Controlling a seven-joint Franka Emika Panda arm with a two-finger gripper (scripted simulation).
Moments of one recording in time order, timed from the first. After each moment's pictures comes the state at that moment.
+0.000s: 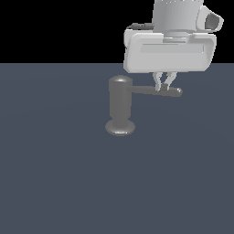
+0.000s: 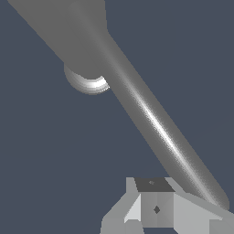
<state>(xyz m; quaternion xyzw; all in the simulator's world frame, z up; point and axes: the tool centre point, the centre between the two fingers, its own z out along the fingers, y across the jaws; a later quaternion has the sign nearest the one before) -0.095 -0.117 0.234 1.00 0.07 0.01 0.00</state>
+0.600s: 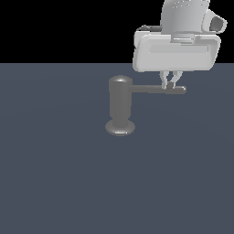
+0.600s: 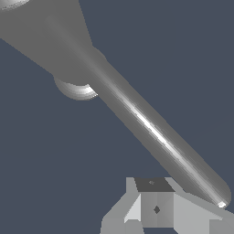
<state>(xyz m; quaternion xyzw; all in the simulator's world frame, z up) -0.076 -0.140 0.235 1.00 0.07 0.01 0.00</state>
